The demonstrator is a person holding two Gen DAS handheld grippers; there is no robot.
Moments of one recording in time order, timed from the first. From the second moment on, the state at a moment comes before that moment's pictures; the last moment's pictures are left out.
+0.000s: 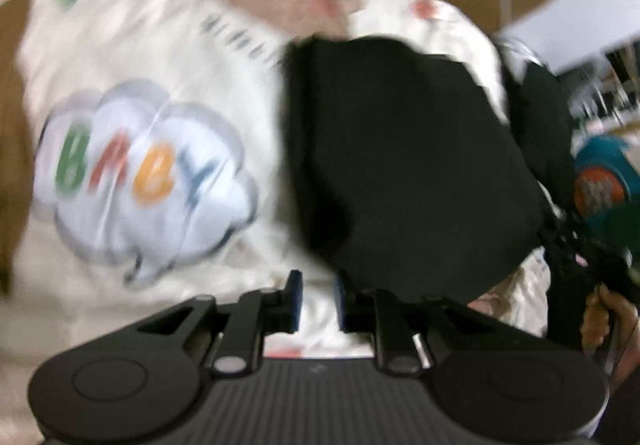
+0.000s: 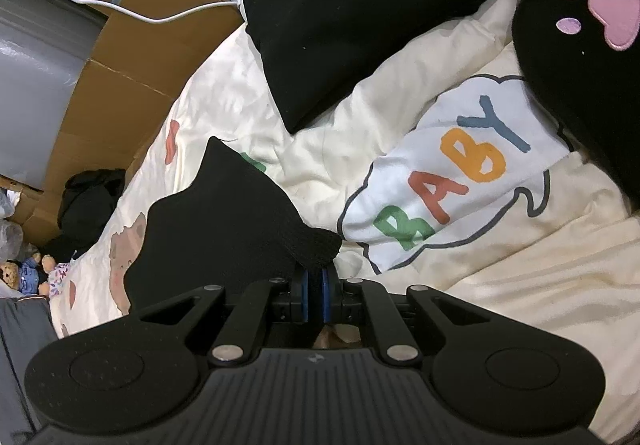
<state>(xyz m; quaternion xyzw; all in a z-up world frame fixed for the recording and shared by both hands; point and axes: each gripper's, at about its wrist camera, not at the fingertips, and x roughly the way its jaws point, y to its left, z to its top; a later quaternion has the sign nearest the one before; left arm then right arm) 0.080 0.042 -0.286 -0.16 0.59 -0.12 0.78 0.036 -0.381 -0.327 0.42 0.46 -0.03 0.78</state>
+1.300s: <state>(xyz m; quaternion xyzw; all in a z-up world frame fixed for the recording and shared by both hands) 0.211 -0.162 -0.059 0.09 0.49 -0.28 0.82 0.008 -0.447 -0.254 0.43 0.40 -0.01 0.81</state>
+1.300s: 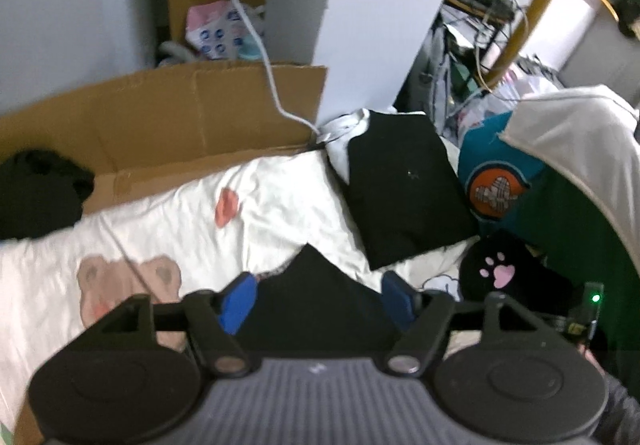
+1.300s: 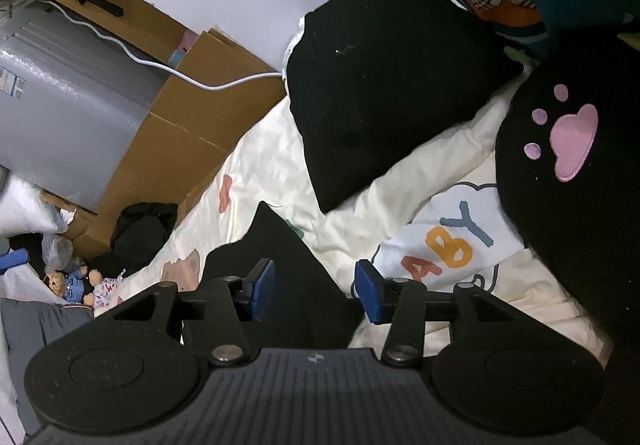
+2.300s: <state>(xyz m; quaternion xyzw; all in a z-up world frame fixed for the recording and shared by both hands) 0.280 -0.176 -0.166 0.11 0.51 -0.38 0.77 0.045 -0.392 -0.238 0.38 0.41 -0.11 0.82</state>
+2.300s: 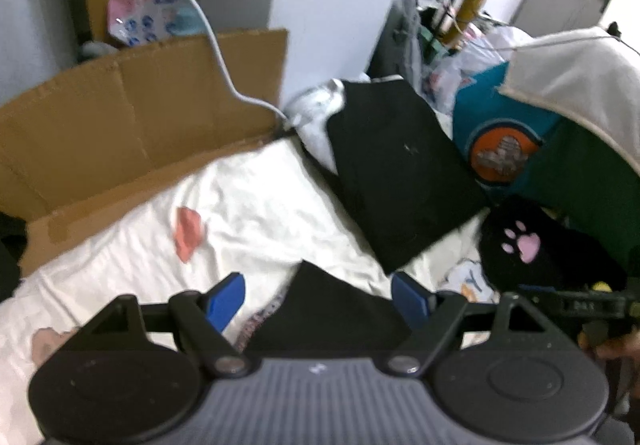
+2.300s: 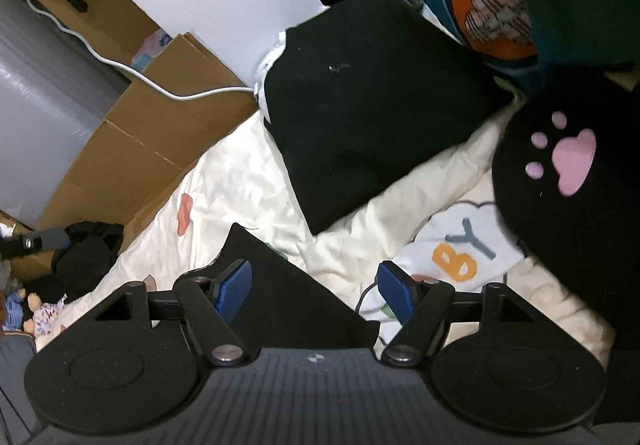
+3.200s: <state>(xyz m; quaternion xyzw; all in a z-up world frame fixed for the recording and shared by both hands) 0.290 -0.158 -0.260 0.18 0.52 -0.39 0.74 0.044 -0.366 -0.331 0.44 0.46 -0.10 0.77</state>
